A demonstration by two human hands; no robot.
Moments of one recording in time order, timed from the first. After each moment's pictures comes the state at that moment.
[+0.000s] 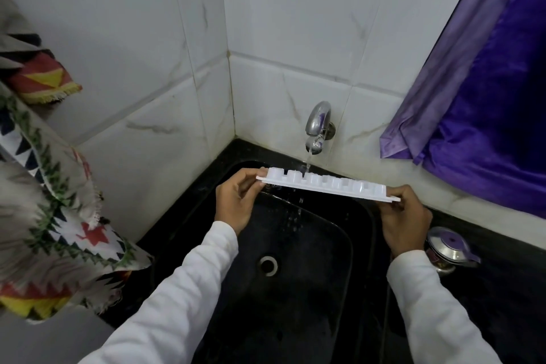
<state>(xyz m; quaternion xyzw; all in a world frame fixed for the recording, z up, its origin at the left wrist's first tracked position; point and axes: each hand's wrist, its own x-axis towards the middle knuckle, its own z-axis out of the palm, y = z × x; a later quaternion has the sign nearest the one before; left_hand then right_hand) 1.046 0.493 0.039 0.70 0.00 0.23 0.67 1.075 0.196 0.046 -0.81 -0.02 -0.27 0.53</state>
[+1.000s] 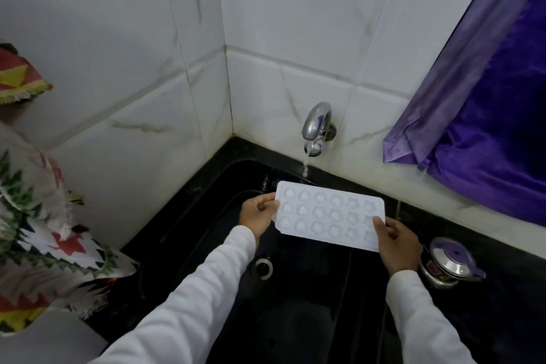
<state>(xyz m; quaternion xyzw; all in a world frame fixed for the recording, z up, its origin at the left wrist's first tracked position) 1.080 0.451 -0.015 0.65 0.24 0.01 0.72 1.092 0.172 -0.014 -0.83 0.19 -0.08 0.51</state>
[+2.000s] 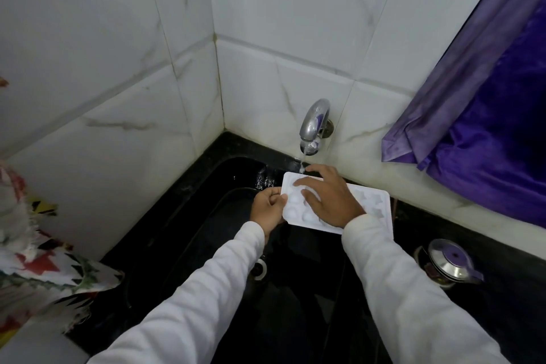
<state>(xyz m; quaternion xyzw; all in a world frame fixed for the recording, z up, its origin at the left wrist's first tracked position) 1.112 0.426 -0.016 0.65 0.22 -0.03 0.72 1.168 0.263 0.009 -0.93 -0.30 -0.04 0.21</state>
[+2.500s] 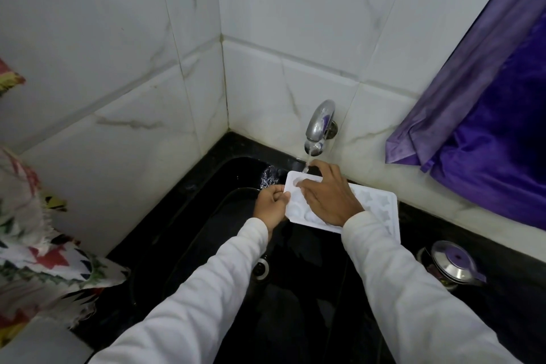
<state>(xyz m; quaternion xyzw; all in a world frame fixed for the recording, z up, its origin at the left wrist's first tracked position) 1.112 0.430 -0.006 0.66 0.22 -0.04 0.71 1.166 0.274 0.015 -0.94 -0.30 -0.05 0.14</state>
